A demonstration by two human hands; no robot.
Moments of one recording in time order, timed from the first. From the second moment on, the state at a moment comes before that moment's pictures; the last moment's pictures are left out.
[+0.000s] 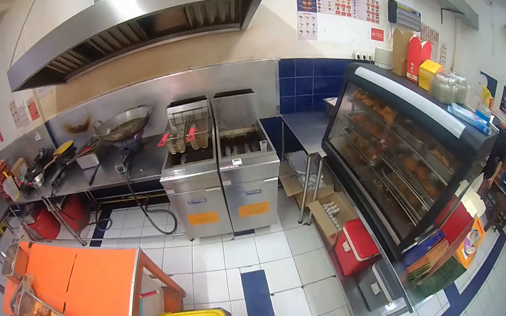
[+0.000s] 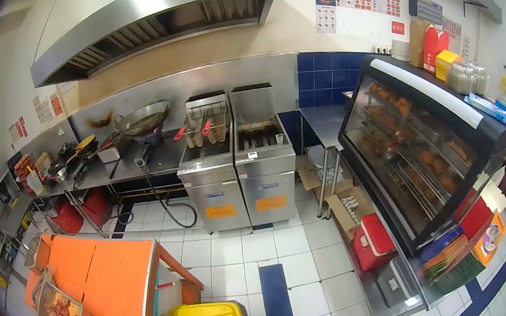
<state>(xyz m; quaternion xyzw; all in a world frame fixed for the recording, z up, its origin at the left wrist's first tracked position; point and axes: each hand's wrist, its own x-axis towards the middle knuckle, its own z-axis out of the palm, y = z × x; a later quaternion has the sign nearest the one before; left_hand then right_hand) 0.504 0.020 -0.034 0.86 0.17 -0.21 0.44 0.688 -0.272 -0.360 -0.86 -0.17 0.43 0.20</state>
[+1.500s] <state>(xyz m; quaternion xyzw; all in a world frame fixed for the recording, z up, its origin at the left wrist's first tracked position) -0.342 -0.093 0.031 0.49 0.50 0.52 0.48 -0.129 0.013 0.034 -0.33 -0.48 0.64 0.50</state>
